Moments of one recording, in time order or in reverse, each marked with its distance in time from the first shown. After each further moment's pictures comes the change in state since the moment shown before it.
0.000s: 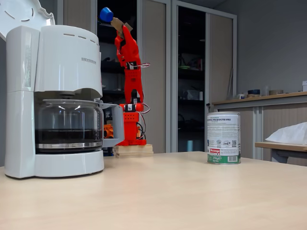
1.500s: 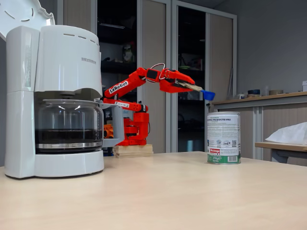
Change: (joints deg) arm -67.9 -16.2 22.6 6.0 -21.1
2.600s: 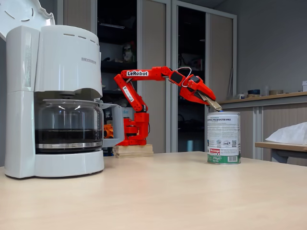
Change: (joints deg) arm -4.1 -35.4 -15.6 -9.6 13.8
